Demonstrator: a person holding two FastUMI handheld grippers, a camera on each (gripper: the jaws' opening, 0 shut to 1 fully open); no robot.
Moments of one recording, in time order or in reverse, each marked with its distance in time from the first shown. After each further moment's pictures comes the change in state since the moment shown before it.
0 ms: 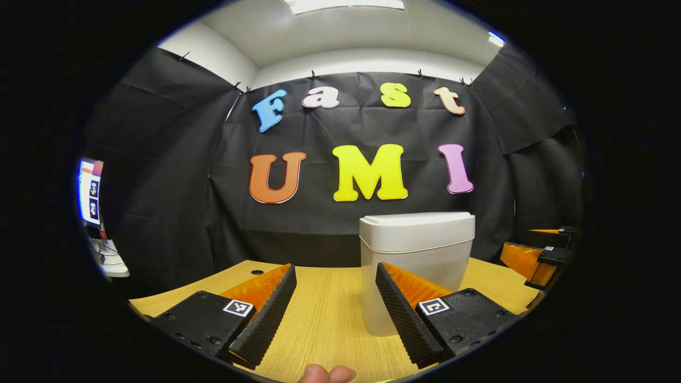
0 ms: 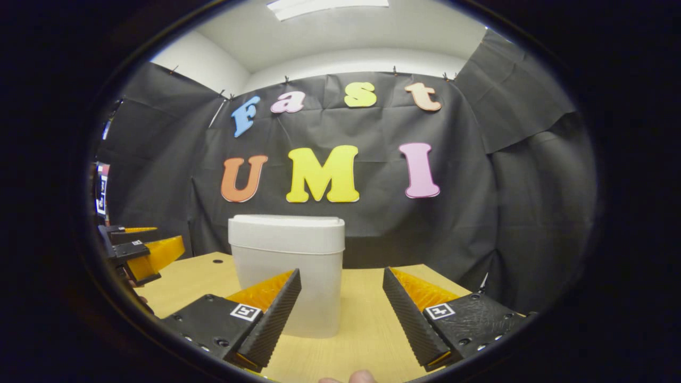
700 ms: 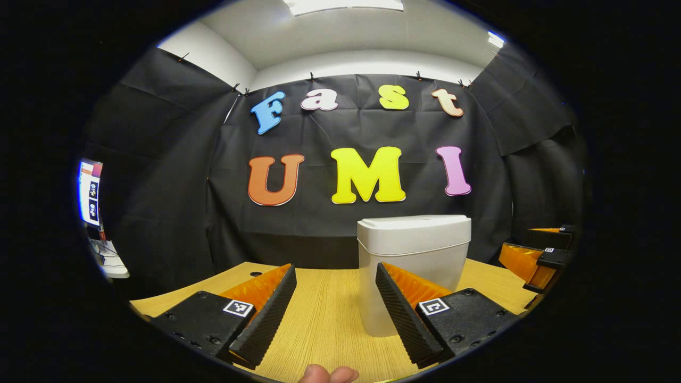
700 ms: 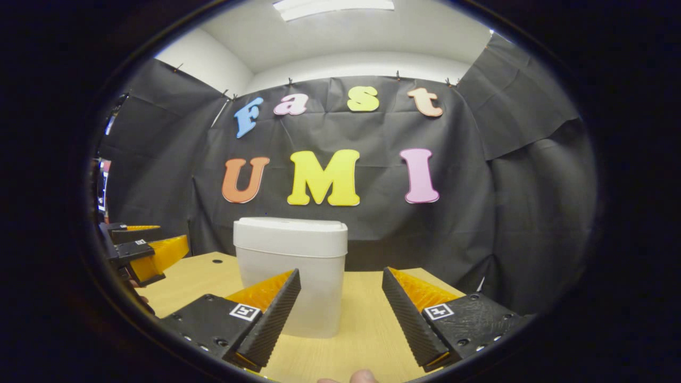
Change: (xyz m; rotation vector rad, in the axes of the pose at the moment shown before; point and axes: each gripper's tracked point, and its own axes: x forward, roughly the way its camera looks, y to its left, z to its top) left arm -0.003 -0.002 0.006 -0.001 -0.009 -0.010; right arm -0.010 0.006 0.009 -0.021 -0.019 -0.008
